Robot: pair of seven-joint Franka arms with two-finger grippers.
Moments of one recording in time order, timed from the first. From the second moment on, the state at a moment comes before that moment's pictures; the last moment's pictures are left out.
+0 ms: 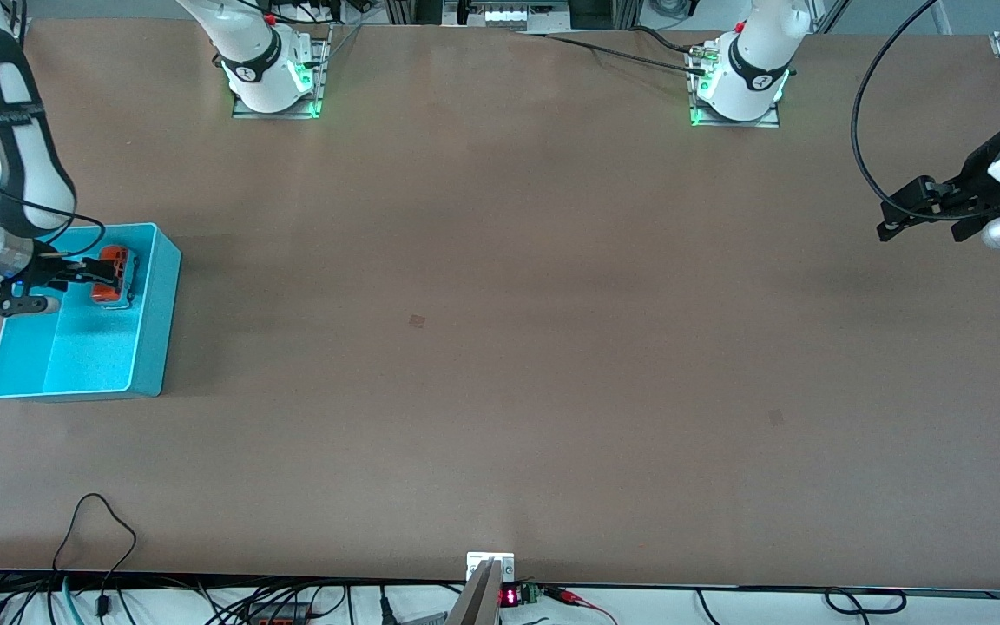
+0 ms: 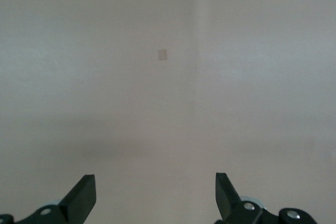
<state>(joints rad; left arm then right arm) -0.01 -0.03 0.01 -1.68 -0.03 1.69 -0.03 -0.19 0.30 -0.19 -2.02 0.04 2.23 -0.51</state>
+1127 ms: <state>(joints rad) -0.01 -0.06 0.01 -1.72 -0.03 1.69 -0.03 -0.08 0.11 0.08 -1.57 -0.04 1.54 -0.12</state>
